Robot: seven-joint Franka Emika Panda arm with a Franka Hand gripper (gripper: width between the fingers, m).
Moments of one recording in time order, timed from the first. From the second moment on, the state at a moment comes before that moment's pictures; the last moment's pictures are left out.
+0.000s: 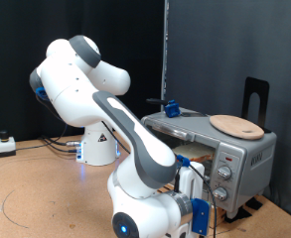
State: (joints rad) arm -0.75 1.12 0.81 -1.61 0.48 1.74 0.02
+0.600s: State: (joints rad) arm -0.70 1.15 0.81 -1.59 0.48 1.75 0.02
